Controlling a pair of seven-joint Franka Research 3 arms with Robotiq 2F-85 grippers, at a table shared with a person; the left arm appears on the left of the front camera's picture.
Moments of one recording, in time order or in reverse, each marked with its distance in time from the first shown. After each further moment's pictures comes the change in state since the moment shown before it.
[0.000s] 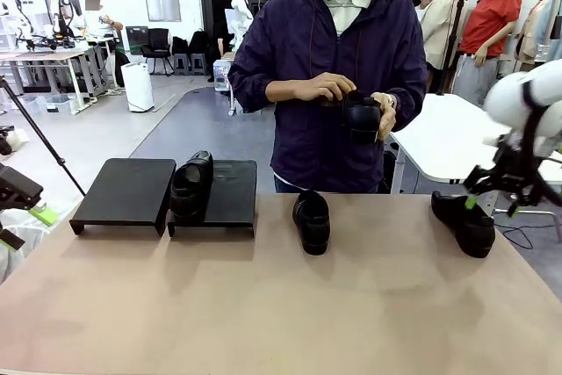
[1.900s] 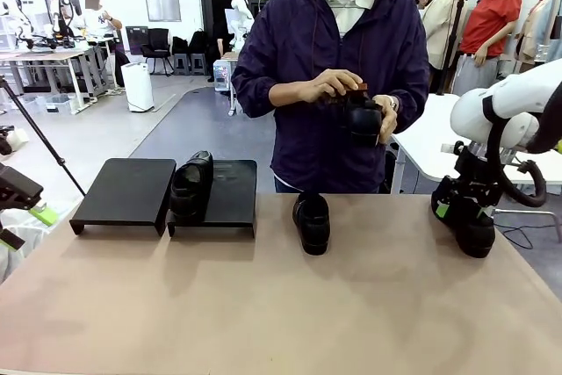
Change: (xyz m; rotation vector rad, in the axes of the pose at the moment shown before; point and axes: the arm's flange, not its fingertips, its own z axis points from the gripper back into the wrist) left arm 0.000 0.000 0.000 0.000 0.000 0.000; right arm 0.027 0.057 -0.056 -0.031 0.032 0.290
